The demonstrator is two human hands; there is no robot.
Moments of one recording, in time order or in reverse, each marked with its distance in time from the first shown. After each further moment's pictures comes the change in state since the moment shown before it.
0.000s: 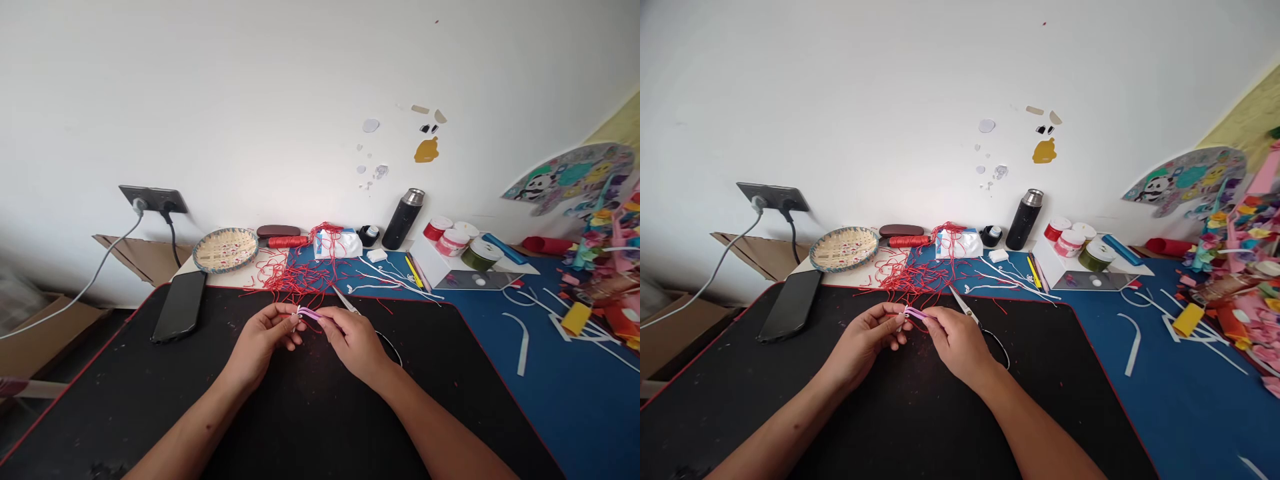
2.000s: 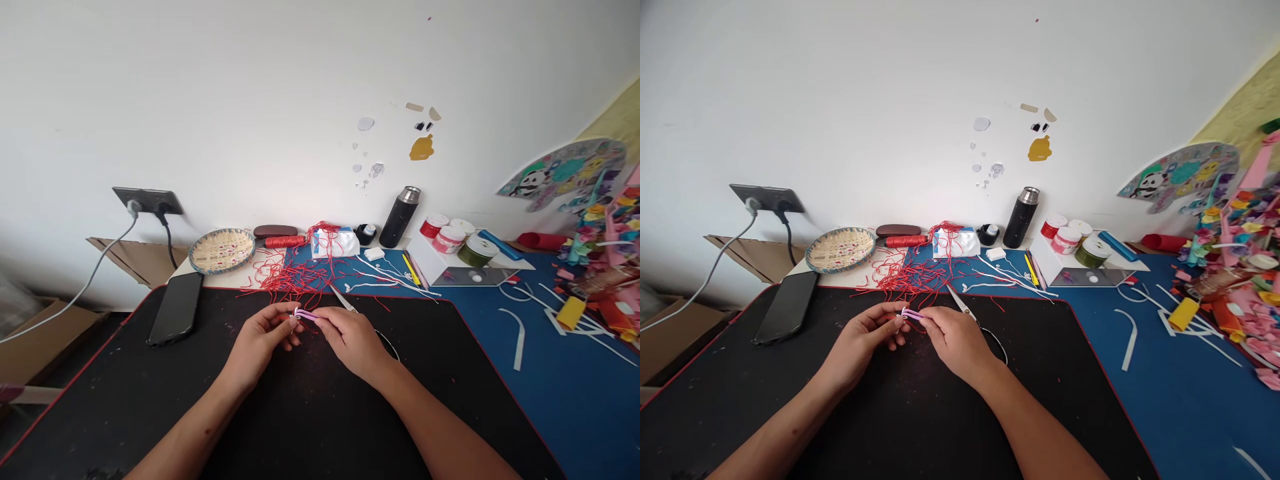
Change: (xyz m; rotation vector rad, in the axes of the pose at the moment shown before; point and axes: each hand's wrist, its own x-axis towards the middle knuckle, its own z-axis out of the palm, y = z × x) left_hand -0.001 0.001 0.000 0.155 -0.012 0.054; right_hand 0.000 -0.003 -0.006 -0.080 -0.044 -0.013
